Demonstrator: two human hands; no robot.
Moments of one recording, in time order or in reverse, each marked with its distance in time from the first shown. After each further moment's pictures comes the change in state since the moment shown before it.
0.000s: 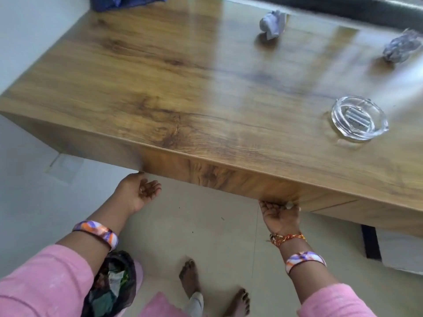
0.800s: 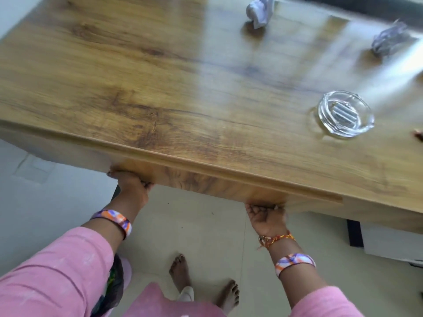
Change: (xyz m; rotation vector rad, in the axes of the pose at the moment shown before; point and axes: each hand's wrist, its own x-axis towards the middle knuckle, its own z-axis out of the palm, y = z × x) left_hand 0.023 -0.021 0.042 -0.369 0.113 0.160; right_hand -0.015 -0.004 -0.001 -0.126 0.078 0.073
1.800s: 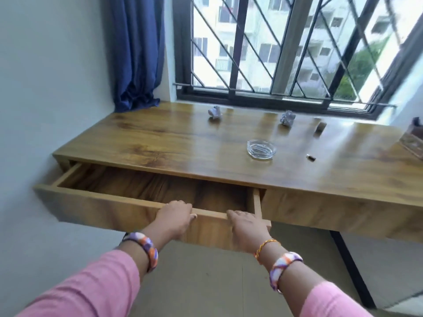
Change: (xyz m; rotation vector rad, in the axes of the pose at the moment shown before) left_hand -0.230 -0.066 -0.050 2.161 -0.376 1.224; right_hand -0.168 -0.037 -0.086 -2.305 -0.325 -1.363
